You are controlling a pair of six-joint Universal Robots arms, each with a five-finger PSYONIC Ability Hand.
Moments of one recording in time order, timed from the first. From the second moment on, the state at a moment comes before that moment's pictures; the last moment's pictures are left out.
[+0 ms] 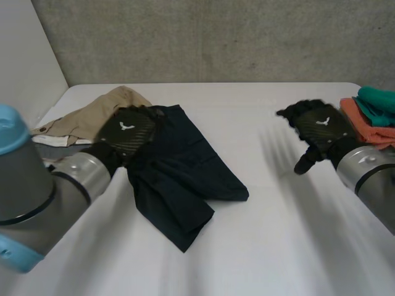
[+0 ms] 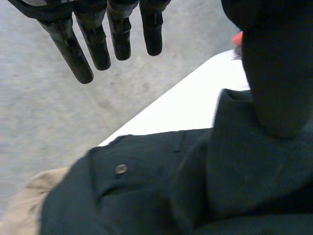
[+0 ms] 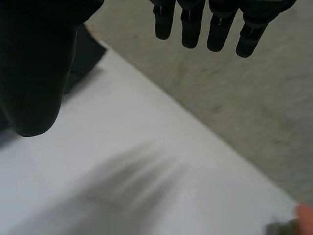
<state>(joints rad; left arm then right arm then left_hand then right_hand) 4.29 -1.74 -1.70 3.29 -1.37 3.44 1.80 -1.32 1.68 -0.17 1.24 2.77 0.29 0.29 0.28 0.28 0.09 0.22 0.21 0.21 0.21 0.05</state>
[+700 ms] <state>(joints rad) 4.26 -1.94 -1.79 3.21 -1.47 2.79 2.12 -0.93 1.56 -0.37 1.33 2.76 0.68 0.66 0.66 0.65 0.47 1.10 1.17 1.18 1.19 0.99</state>
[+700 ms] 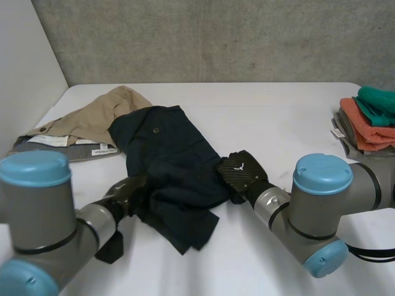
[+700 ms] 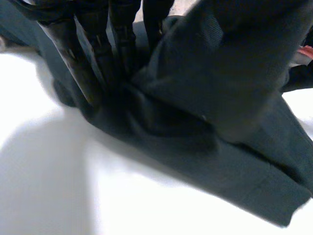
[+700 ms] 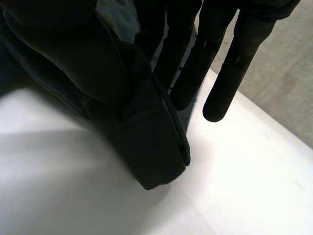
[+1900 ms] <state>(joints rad) 4.35 -2.48 -0.62 3.33 -1.42 2.96 2.02 -0.60 0.57 -0.15 1.72 2.62 0.19 0.22 0.22 0.21 0.05 0.22 0.21 0.21 0.21 0.05</state>
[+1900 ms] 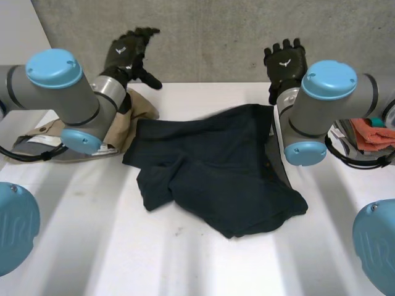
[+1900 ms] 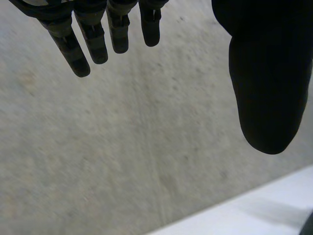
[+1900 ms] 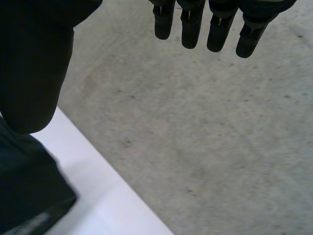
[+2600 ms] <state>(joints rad) 4.25 -2.01 -1.70 3.38 -1.46 3.34 1.84 -1.29 1.80 0.03 1.24 2.47 0.41 0.41 0.41 0.40 0.22 0.37 0.35 0.37 0.37 0.21</state>
